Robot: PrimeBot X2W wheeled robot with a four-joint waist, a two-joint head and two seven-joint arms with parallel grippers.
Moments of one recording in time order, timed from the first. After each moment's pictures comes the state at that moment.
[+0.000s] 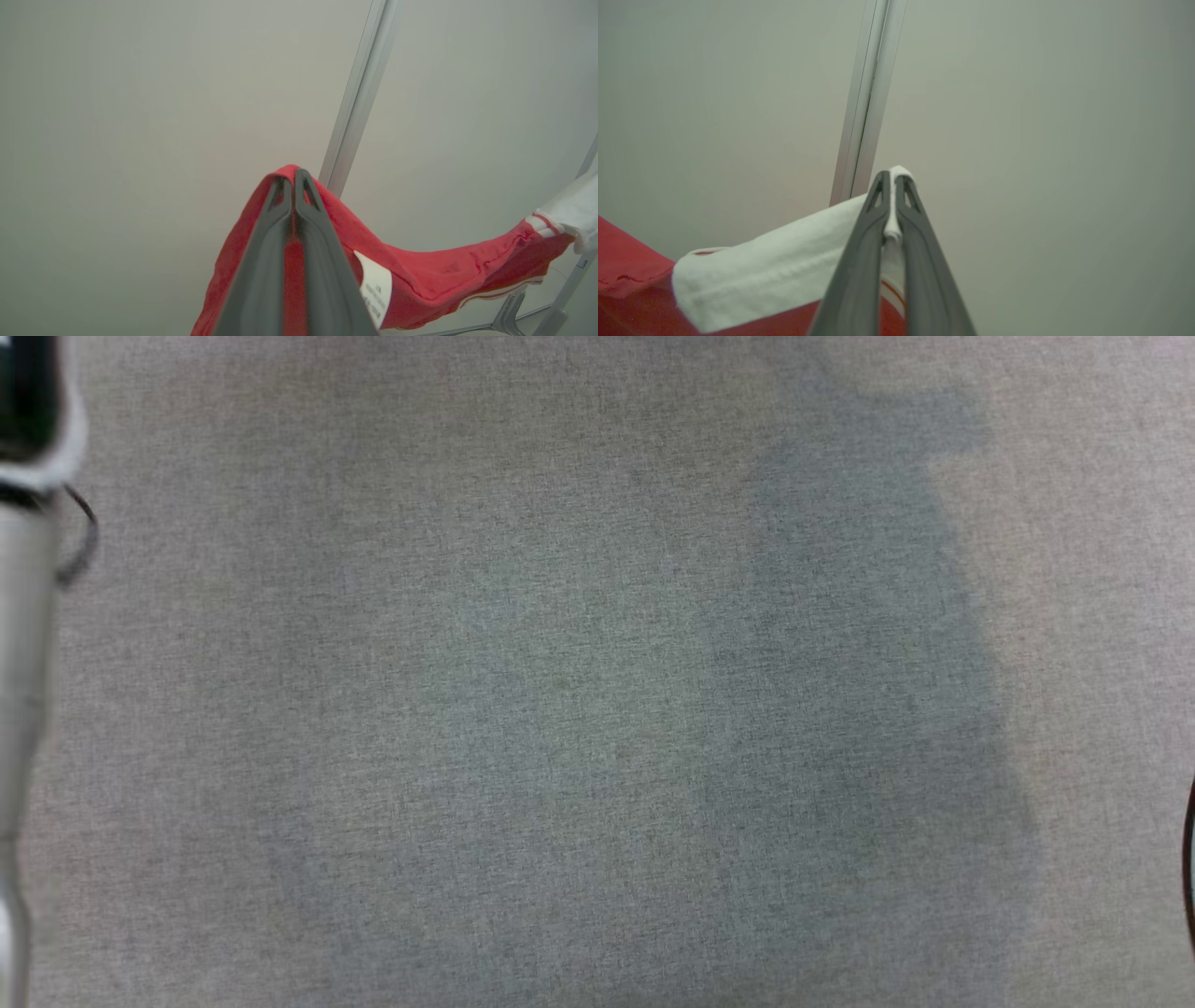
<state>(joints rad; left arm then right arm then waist) -1.19 0.43 -0.40 0.45 -0.84 -0.11 -0.13 -1.38 -0.28 0.16 0.58 0.21 0.13 -0.19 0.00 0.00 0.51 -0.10</state>
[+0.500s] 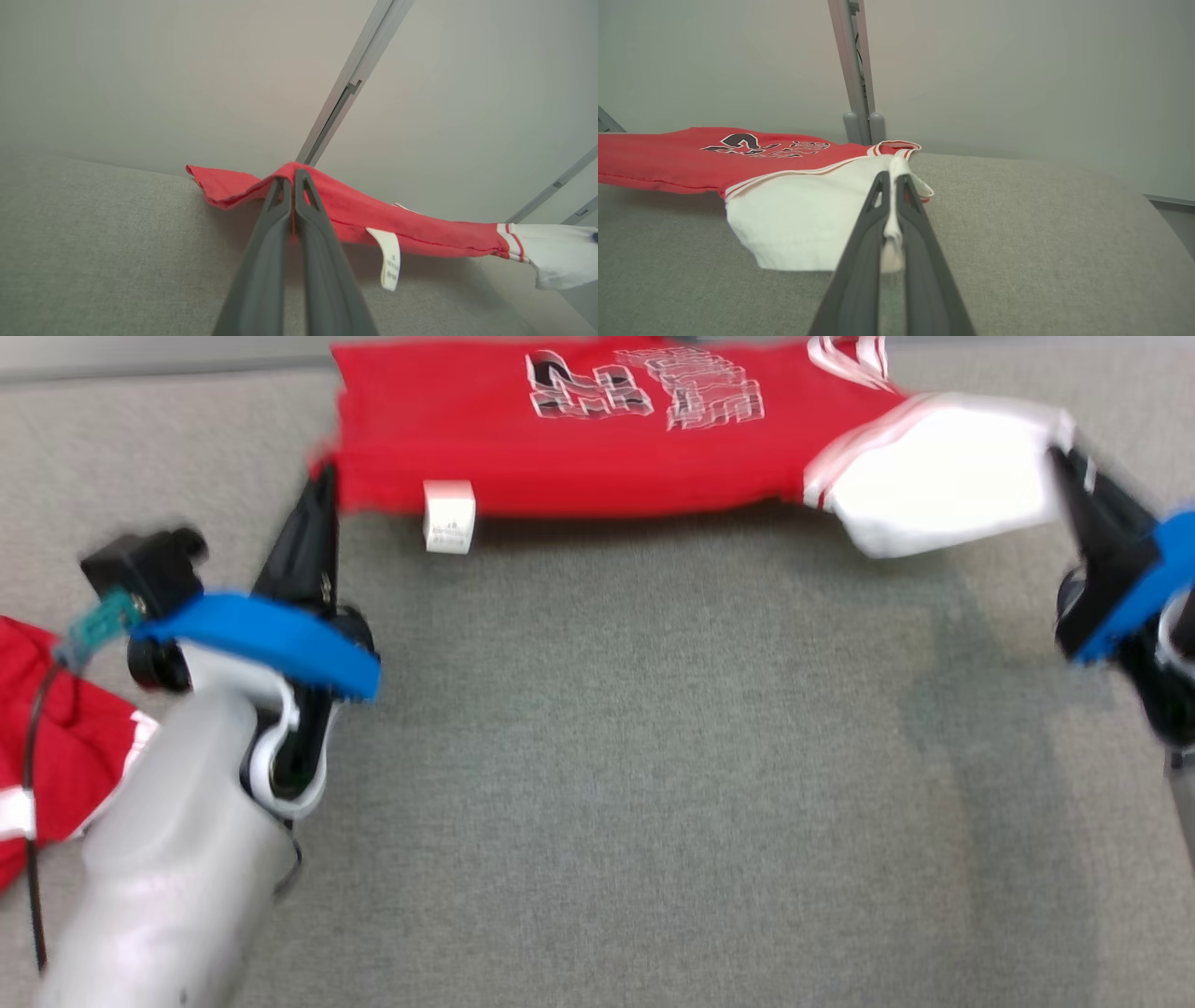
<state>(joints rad) -0.76 0.31 -0.51 0.61 -0.91 -0.13 -0.25 -0.74 -0.42 0.15 0.44 0.50 0.13 0.18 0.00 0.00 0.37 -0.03</state>
